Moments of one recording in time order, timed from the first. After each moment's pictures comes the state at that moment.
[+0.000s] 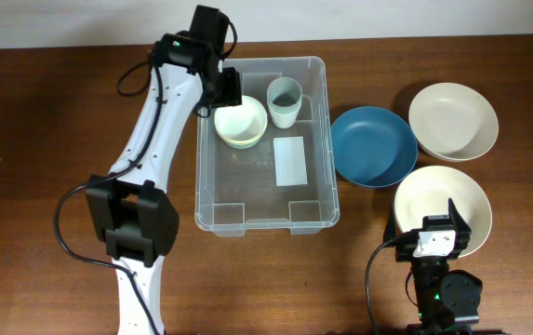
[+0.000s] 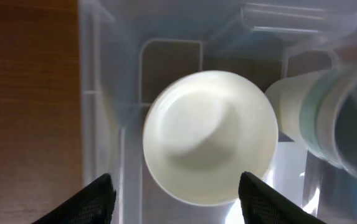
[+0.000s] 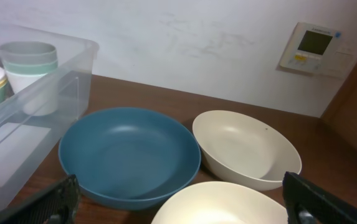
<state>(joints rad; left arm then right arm) -0.28 2.25 2.27 -1.23 -0.01 -0.34 0.03 0.01 0.01 -0.07 0.07 -0.21</state>
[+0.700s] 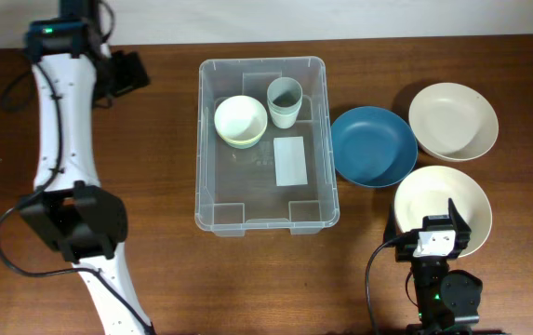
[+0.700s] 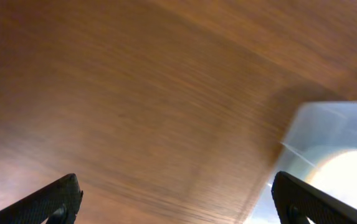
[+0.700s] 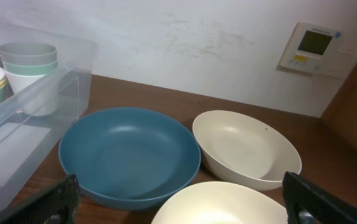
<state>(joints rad) 0.11 2.25 2.43 -1.43 -0.03 -0.33 0.03 0.01 0.01 -0.07 0.07 -0.21</state>
